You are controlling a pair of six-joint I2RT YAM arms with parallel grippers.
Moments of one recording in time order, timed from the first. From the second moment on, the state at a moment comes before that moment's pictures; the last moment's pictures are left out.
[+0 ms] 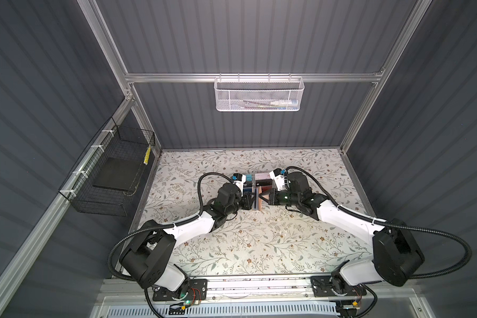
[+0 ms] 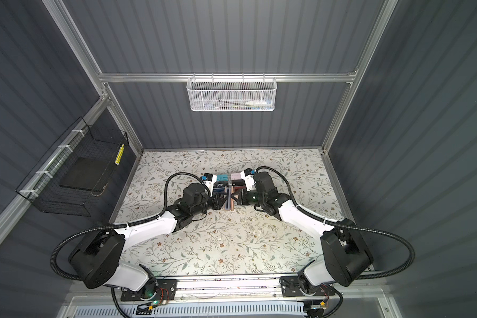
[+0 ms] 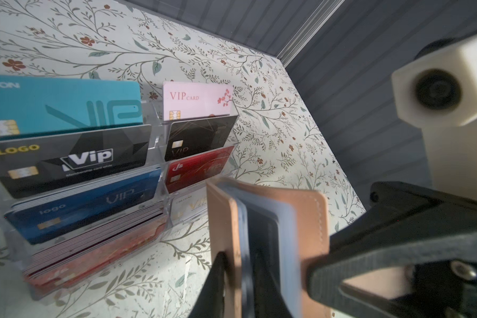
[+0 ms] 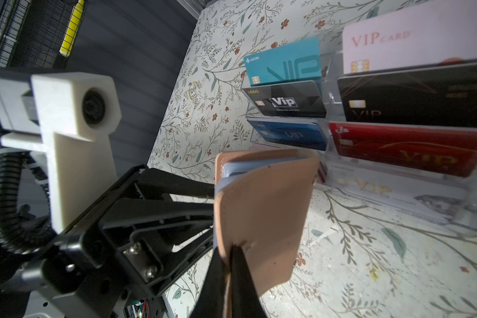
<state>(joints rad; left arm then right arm) -0.71 1.50 0.77 0.29 0.18 -0.58 0.57 1.45 0.89 -0.01 -0.47 0.60</state>
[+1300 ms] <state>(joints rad) -0.76 1.46 0.88 -0.02 -0.06 -0.56 0.58 1.44 0.90 0.00 -0.44 0.58</state>
